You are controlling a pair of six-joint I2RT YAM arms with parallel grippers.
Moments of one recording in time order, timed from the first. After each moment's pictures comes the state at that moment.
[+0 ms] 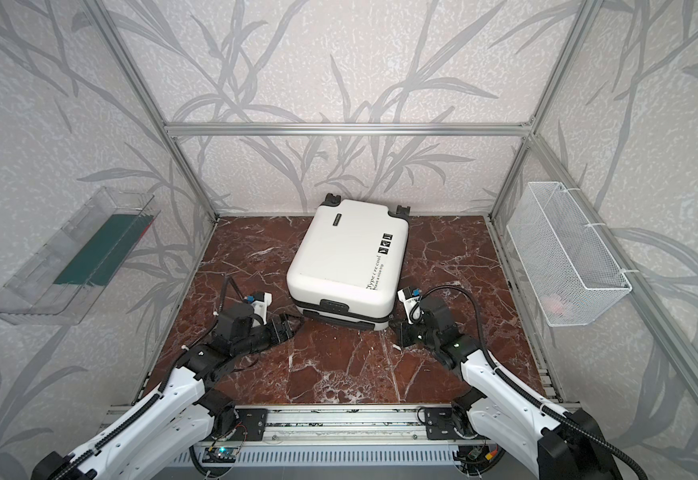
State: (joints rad) left arm -0.45 0.75 0.35 -0.24 0.29 -0.88; right arm 0.48 0.95 0.40 -0.11 -0.33 0.36
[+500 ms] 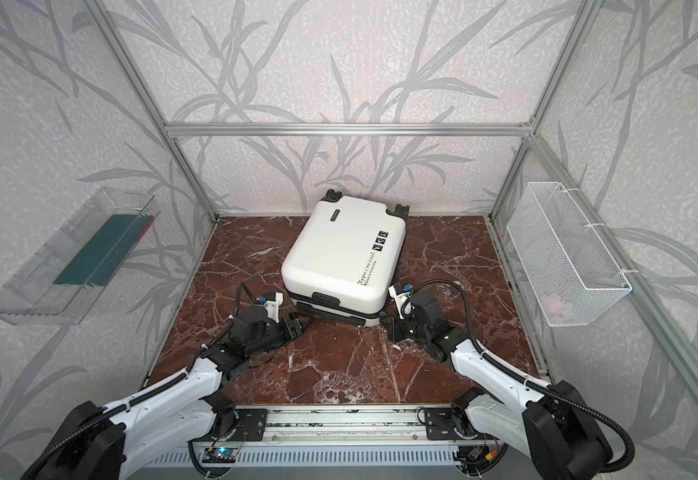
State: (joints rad) left arm -0.51 0.99 0.27 0.21 0.25 -1.00; right arm 0.52 1.08 0.44 -0.01 -0.35 0.39
